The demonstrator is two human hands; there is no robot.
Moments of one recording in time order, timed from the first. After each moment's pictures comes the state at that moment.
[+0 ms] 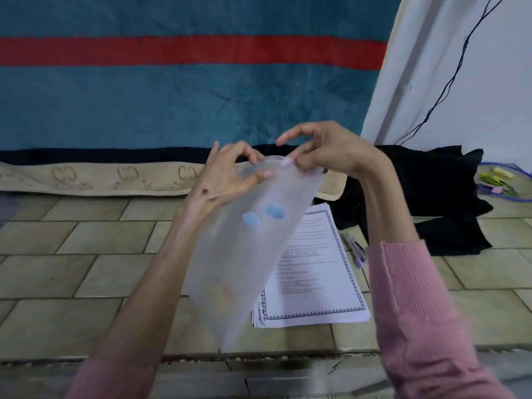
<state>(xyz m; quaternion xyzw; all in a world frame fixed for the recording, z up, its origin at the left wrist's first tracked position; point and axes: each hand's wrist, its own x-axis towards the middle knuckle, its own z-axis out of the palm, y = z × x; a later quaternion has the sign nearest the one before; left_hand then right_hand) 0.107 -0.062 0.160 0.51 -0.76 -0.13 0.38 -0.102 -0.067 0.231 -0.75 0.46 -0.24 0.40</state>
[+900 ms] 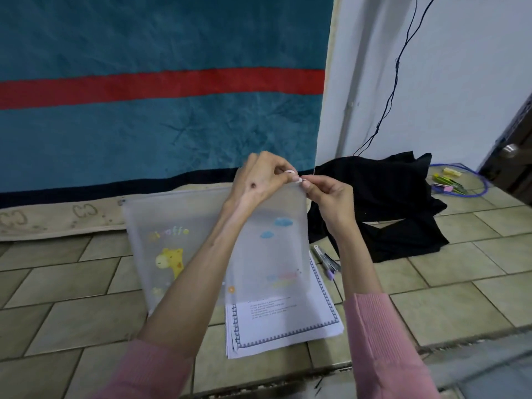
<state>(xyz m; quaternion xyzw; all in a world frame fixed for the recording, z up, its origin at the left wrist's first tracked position) -0.016 -0.089 0.198 0.53 -0.77 -0.16 0.32 -0.165 -0.074 0.132 -0.51 0.46 -0.63 0.37</state>
